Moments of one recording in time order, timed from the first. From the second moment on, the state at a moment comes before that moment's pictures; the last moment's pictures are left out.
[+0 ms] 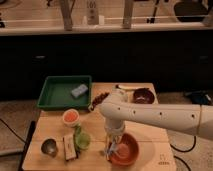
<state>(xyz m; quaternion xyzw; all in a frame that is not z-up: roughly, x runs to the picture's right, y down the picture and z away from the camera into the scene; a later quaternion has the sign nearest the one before) 0.048 0.265 0.706 -0.35 -0.24 -0.54 0.72</state>
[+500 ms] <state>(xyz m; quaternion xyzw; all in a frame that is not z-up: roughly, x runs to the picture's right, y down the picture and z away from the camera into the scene) 0.092 0.306 0.690 -0.36 -0.24 -0.53 0.72</state>
